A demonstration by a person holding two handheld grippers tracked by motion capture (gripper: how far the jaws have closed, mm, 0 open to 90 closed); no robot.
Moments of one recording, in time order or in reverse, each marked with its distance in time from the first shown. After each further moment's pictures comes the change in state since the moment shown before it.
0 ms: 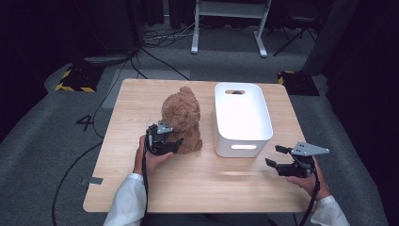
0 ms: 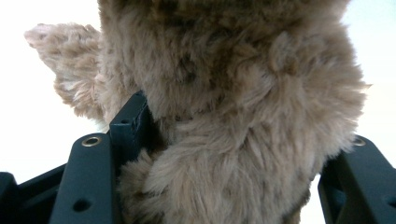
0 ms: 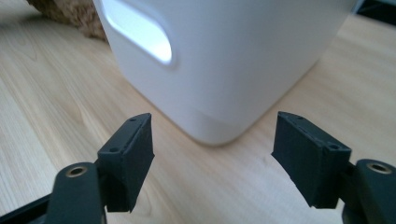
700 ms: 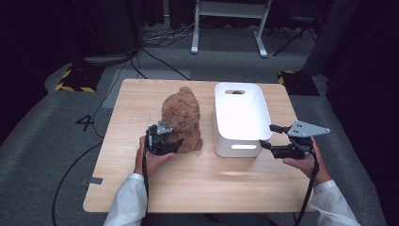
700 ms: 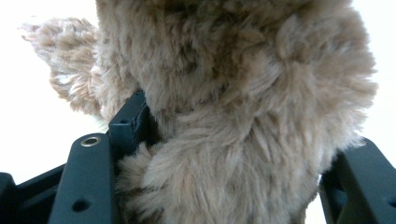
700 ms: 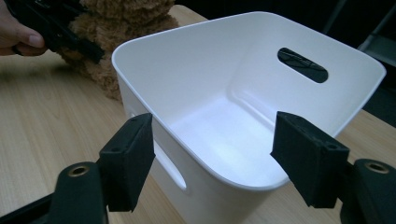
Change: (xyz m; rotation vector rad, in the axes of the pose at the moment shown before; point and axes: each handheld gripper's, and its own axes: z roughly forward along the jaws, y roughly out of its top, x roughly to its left) left arm 0.002 -0.004 0.005 -0.009 -0.021 -0.010; right arm 0.009 0.083 -0.005 -0.082 0.020 -0.122
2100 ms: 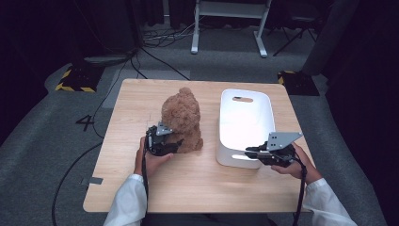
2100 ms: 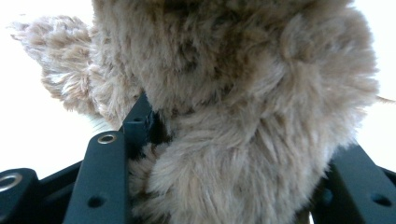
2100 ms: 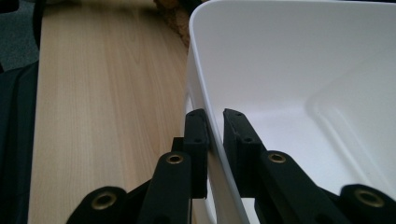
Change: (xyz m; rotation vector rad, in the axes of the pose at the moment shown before) left arm 0.000 -0.003 0.001 -0.008 -0.012 0.016; right arm 0.032 0.002 0.030 0.142 0.299 -0.237
